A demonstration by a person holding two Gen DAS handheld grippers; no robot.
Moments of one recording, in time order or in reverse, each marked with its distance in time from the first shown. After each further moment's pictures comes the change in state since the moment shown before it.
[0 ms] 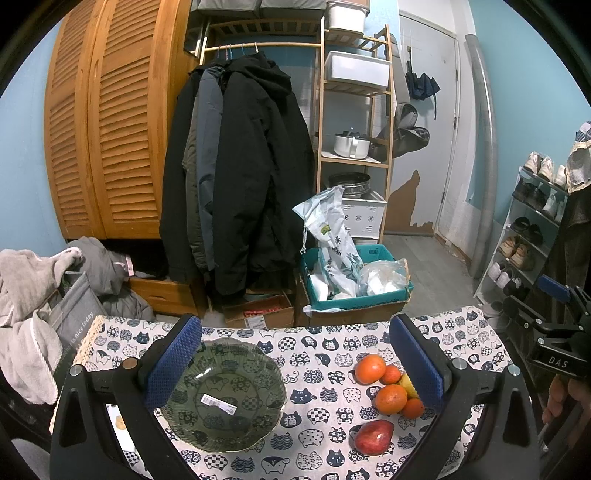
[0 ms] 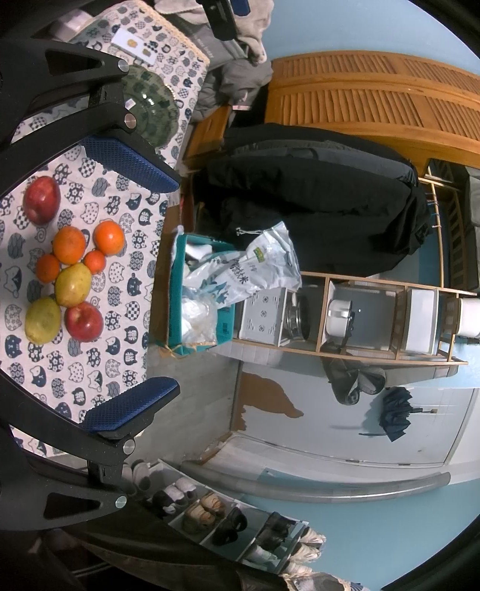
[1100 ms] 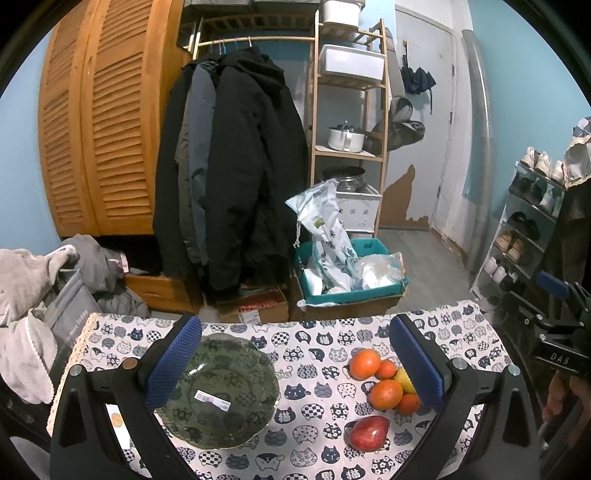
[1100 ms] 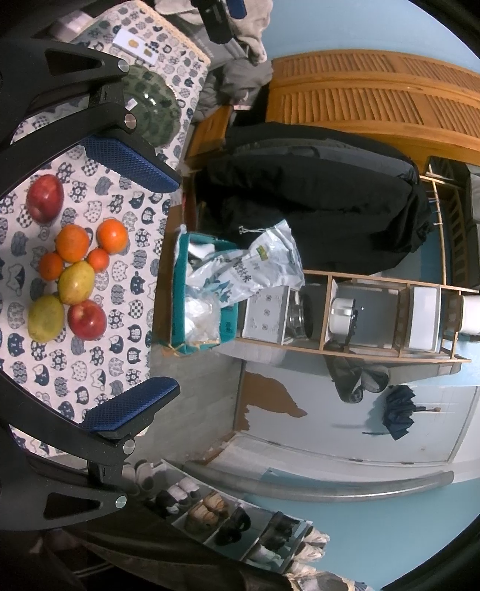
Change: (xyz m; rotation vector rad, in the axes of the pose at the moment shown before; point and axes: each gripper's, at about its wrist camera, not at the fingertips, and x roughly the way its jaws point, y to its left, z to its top) left arm 0.007 -0.021 -0.005 0.011 0.026 -0.018; right arm 0.000 -0.006 -0.003 0.003 0.008 0.003
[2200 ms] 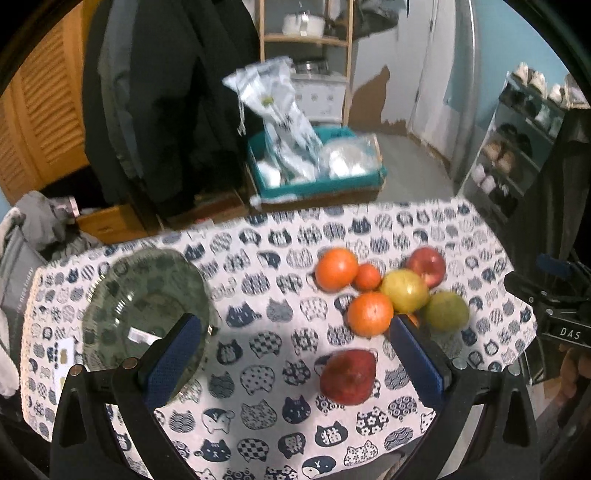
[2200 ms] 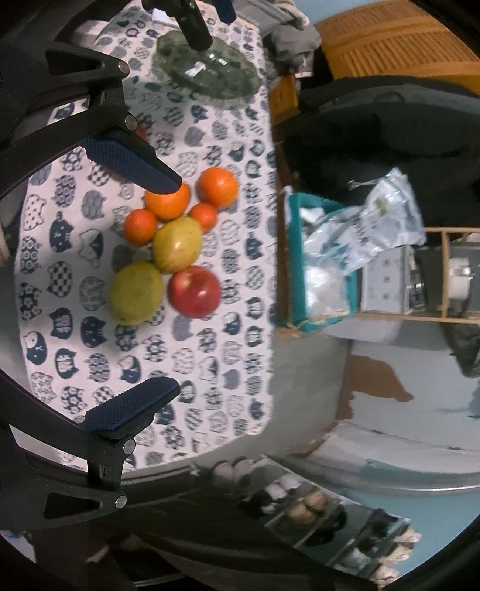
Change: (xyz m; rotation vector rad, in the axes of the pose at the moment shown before) left arm 0.114 -0.050 -0.083 0.087 0.389 -0.101; right arm 0.071 -0.050 -0.098 0.108 0.407 -0.048
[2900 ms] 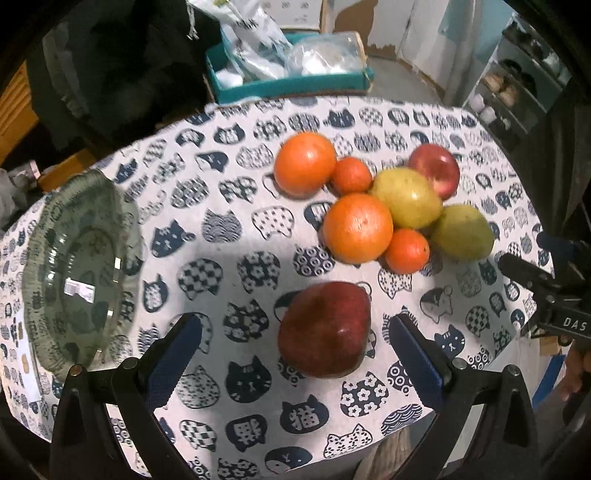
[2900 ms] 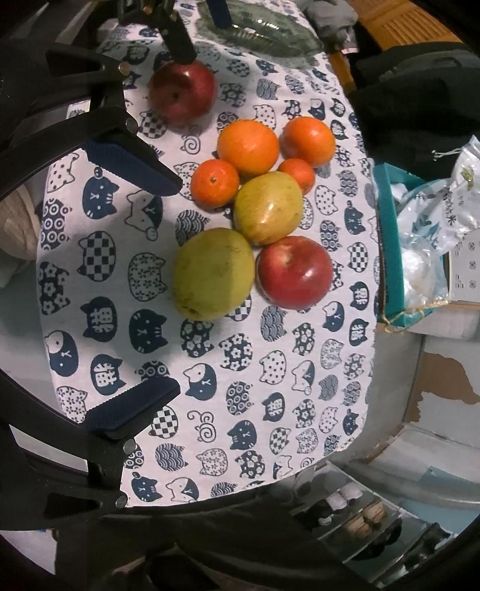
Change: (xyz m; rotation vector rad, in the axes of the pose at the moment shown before) left arm 0.095 -0.039 -0.044 0.049 0.289 -0.050; right arm 0.077 -0.015 -0.051 0.020 0.259 -0.007
